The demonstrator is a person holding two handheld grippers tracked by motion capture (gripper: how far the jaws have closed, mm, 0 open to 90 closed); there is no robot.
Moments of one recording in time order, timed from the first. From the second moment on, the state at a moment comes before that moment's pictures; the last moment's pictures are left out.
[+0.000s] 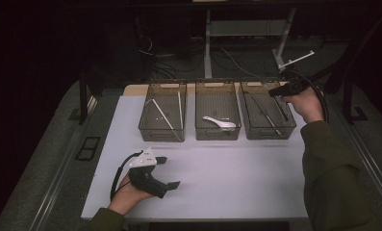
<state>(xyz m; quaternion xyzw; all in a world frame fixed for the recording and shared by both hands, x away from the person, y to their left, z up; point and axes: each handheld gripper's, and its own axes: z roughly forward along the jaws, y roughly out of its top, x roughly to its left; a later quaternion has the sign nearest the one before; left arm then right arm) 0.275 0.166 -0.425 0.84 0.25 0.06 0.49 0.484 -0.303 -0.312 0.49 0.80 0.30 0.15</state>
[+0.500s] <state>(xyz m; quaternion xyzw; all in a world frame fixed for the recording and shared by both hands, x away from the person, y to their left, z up) 0.275 0.166 -0.425 0.84 0.25 0.06 0.49 0.500 -0.300 -0.343 0.51 0.80 0.28 0.14</state>
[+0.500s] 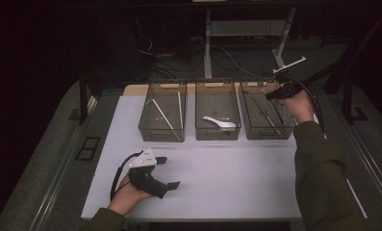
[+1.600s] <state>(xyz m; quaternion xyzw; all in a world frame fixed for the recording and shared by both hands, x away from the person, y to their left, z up) 0.275 0.165 -0.425 0.84 0.25 0.06 0.49 0.500 -0.301 -0.396 0.54 0.80 0.24 0.10</state>
